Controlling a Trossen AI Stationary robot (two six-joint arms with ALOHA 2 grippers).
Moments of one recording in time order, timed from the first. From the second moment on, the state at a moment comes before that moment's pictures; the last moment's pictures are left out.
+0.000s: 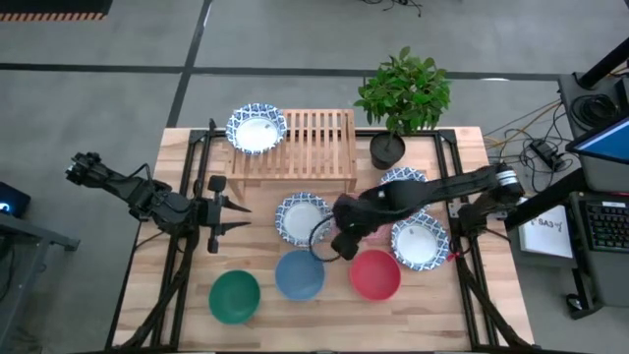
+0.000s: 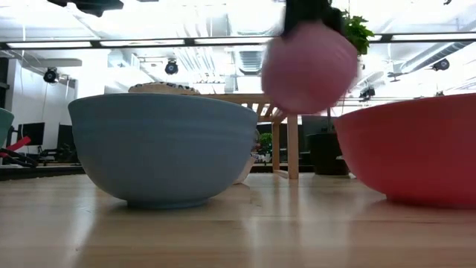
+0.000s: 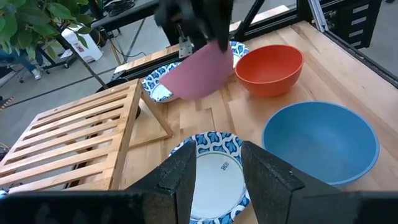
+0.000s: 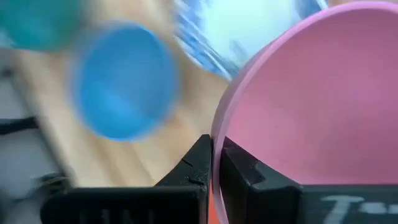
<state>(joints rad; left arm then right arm) -0.44 0.67 0.72 -0.46 -0.46 0.14 0.18 1.68 1.61 -0.97 0.01 0.72</state>
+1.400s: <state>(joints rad) -0.44 0.67 0.72 -0.47 -0.47 0.16 -0.18 2.15 2.32 -1.17 0.39 -0.26</state>
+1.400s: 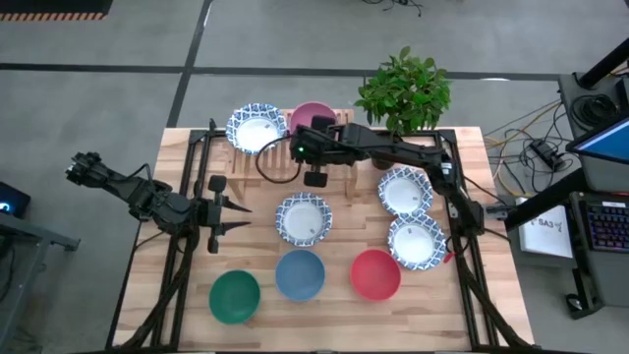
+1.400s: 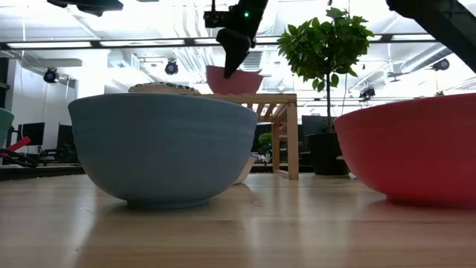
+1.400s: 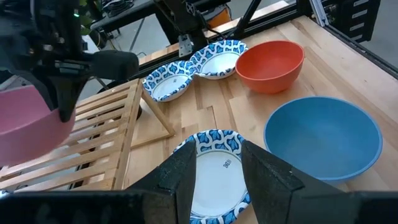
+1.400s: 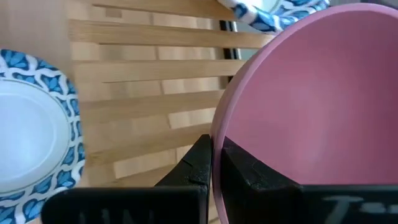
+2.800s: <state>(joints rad) -0.44 0.67 0.72 -0.47 -0.46 0.17 -0.20 2.16 2.33 -1.17 0.39 -0.19</state>
